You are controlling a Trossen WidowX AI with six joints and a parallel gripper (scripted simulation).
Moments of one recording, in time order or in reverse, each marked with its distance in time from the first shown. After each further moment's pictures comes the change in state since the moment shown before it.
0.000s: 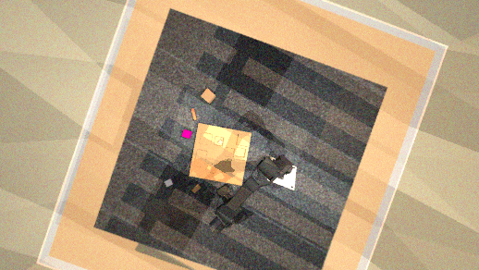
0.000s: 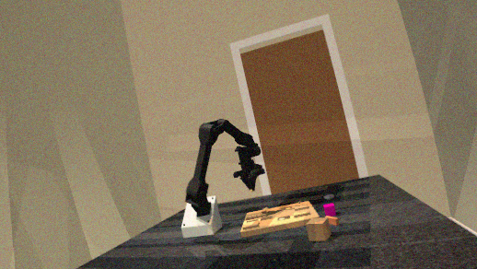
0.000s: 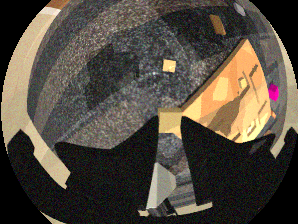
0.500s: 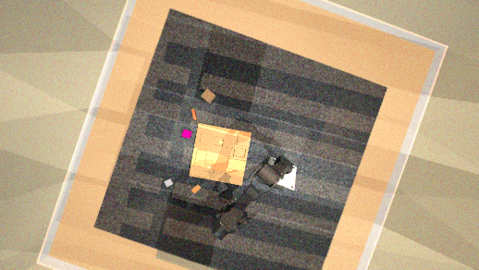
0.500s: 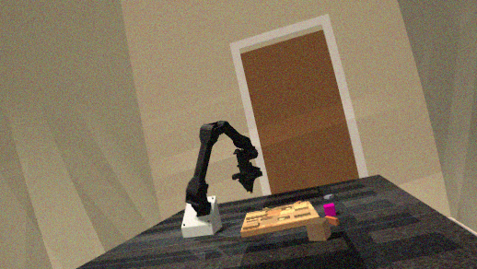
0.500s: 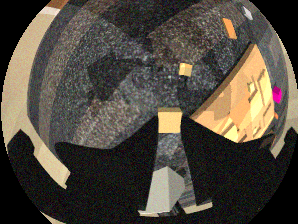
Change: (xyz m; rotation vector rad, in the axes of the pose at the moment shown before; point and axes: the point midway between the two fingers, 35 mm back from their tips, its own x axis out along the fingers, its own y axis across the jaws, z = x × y) arm 0.012 0.028 0.006 0.009 0.003 -0.003
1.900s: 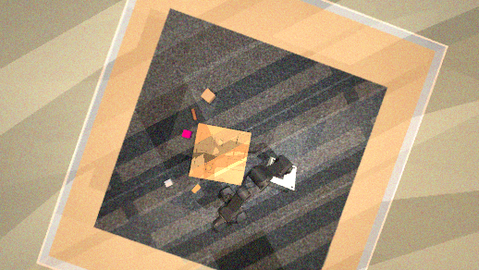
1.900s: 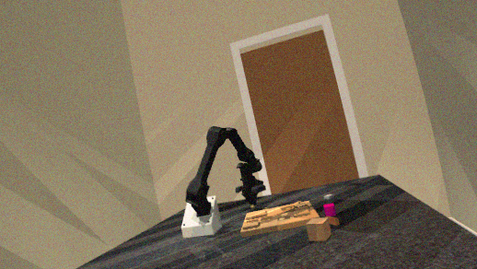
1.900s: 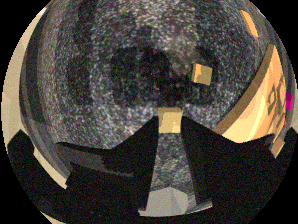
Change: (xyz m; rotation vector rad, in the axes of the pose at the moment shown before) arm 0.070 0.000 0.002 0.011 0.003 0.002
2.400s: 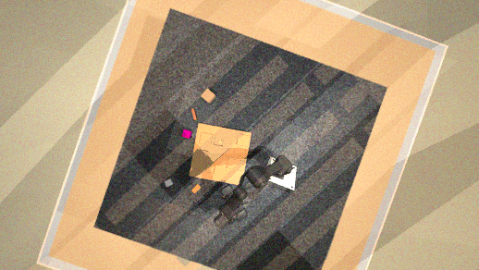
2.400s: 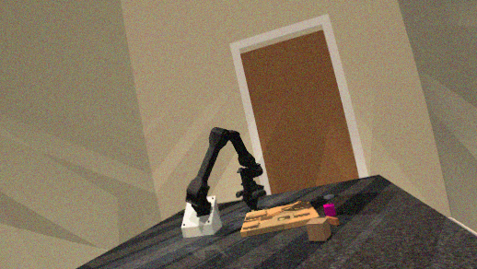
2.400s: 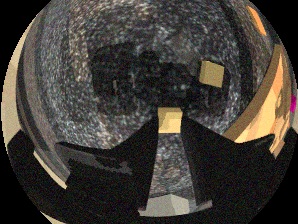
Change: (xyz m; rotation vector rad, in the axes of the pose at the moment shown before) arm 0.024 0.000 -0.003 0.000 0.001 -0.001
